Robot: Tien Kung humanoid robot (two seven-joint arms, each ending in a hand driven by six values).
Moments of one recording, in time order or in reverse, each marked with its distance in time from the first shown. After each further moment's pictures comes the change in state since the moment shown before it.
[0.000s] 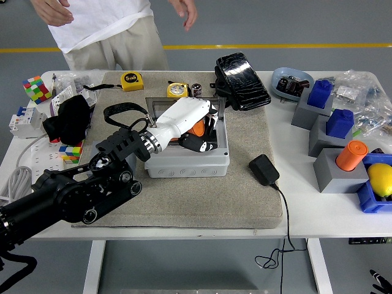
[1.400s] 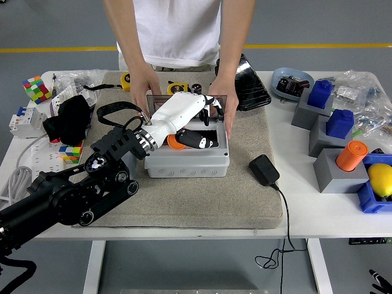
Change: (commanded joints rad) left arm 0.068 0.031 -0.116 -0.093 0.073 0.005 0.008; right arm -0.001 0.000 0.003 0.002 -0.006 0.001 0.002
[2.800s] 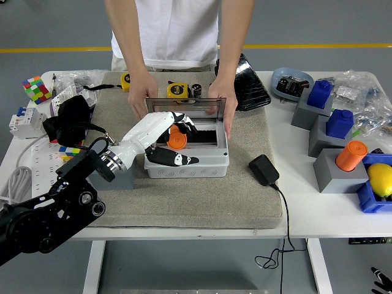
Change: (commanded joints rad) left arm 0.198 0.158 -0.064 -0.189 -0.128 -0.042 -0.050; right arm 0.003 -0.006 0.023 0.011 -0.016 -0.004 0.007
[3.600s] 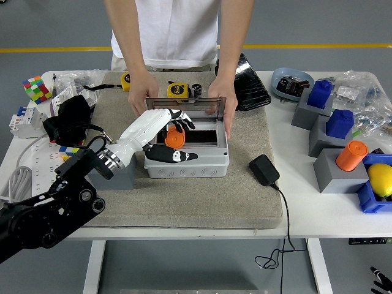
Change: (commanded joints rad) left arm -0.035 -0.017 0.021 0.075 -0.025 0.038 -0.043; right arm -0.002 0.002 -0.007 -0.001 0.008 0.001 0.001
